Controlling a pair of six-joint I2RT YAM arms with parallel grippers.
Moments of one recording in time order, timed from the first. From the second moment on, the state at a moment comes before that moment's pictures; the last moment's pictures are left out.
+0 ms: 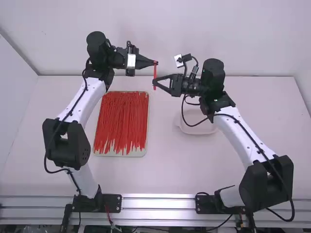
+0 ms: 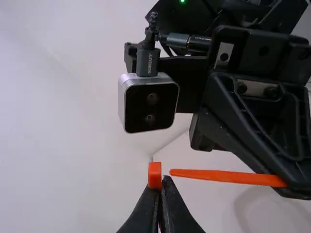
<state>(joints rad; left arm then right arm) -0.11 1.87 1.68 0.39 1.51 0.52 0.31 1.53 1.23 0.20 -1.08 0.68</state>
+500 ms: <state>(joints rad) -0.12 1.87 1.68 0.38 1.51 0.52 0.31 1.53 1.23 0.20 -1.07 0.68</state>
